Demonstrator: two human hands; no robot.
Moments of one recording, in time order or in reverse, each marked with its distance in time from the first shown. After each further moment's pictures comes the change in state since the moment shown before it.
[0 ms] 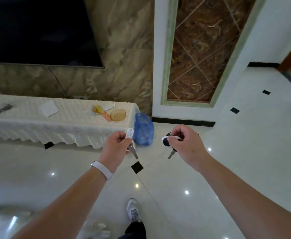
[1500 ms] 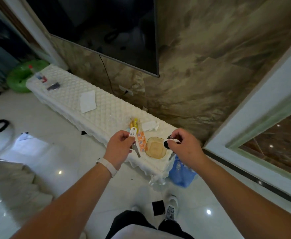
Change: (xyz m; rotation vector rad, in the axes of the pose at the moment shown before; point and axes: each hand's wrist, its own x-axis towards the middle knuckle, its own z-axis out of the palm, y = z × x) left_hand 0.531 0.038 -0.083 0.017 0.456 -0.282; right_hand 0.596 0.025 0.265 -0.084 -0.561 0.084
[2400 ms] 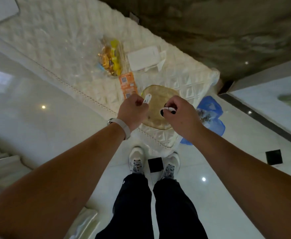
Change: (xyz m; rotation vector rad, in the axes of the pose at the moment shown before) left_hand 0.277 -0.290 0.170 0.361 -0.225 -0.215; right_hand 0.235 0.294 0.208 -0.188 -0.165 0.152
